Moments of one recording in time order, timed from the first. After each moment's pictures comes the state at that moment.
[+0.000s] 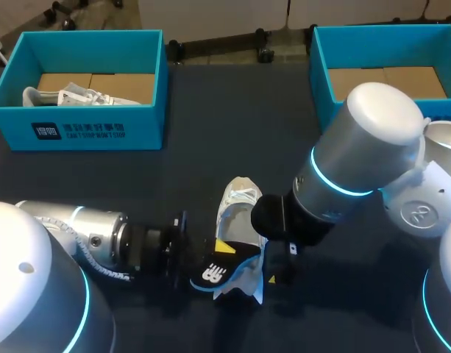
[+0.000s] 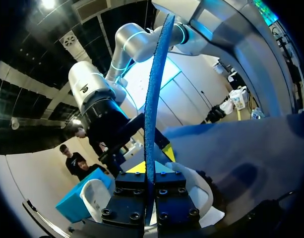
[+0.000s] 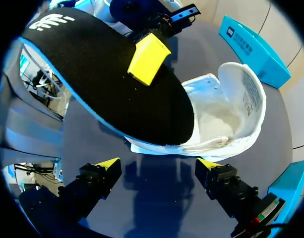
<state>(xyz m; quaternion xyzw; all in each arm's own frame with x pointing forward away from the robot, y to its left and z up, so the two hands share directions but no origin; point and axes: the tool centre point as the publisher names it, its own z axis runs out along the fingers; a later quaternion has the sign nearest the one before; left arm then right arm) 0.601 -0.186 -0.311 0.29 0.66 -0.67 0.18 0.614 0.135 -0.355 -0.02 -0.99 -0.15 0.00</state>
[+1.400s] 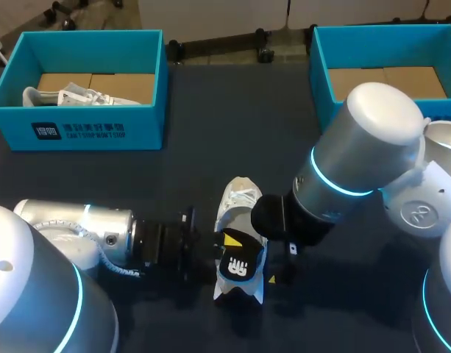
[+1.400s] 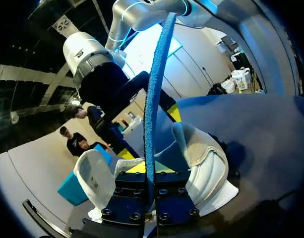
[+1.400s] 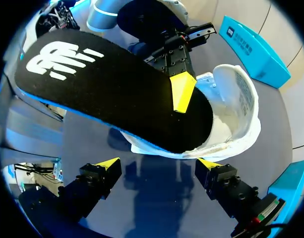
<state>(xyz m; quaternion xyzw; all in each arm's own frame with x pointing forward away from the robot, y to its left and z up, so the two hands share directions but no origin) 0.637 -0.195 -0.349 0.27 0.73 -0.59 0.21 0.614 0.135 -0.355 -0.02 -0.99 -0.15 0.00</state>
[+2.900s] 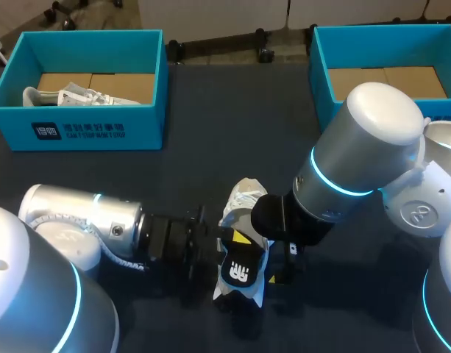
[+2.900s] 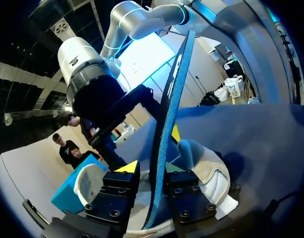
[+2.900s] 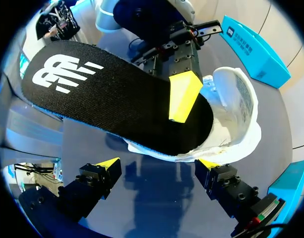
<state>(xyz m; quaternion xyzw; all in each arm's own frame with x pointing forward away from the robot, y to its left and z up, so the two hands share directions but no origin) 0.621 -0.210 -0.332 0.30 0.71 -0.61 0.17 0.614 0.135 -0.355 -0.02 -0.99 -0.15 0.00</state>
